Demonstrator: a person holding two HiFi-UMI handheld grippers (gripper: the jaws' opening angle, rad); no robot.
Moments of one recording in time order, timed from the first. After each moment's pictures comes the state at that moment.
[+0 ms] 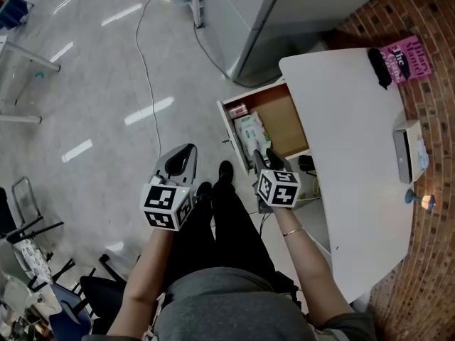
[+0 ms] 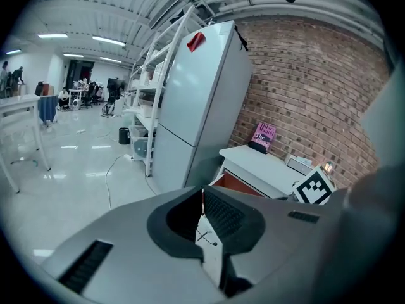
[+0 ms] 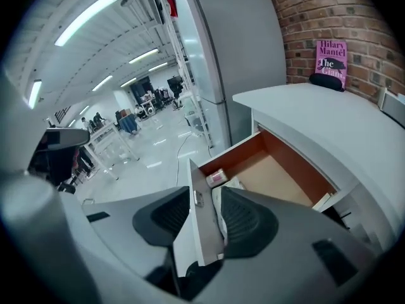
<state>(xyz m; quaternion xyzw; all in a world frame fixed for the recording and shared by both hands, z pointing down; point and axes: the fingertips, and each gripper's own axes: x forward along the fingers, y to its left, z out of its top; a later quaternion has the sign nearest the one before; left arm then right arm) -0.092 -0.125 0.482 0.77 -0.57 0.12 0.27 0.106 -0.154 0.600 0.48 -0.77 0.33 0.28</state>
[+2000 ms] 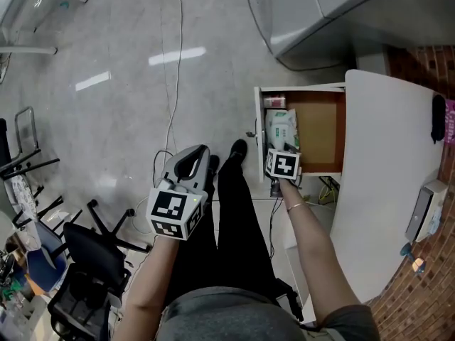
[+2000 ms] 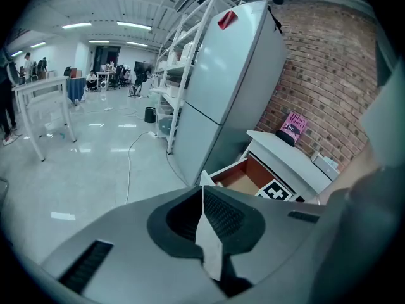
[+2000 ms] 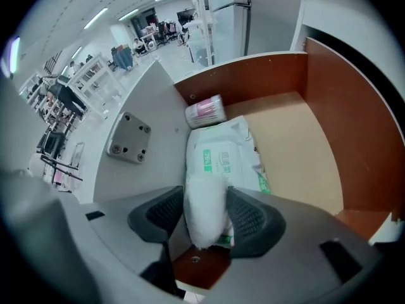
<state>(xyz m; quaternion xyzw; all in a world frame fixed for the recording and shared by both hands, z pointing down) -0.110 -0.109 0.553 0.67 -0.63 0.15 0.36 0.109 -0.176 0.789 0.38 -0.69 0.33 0.52</state>
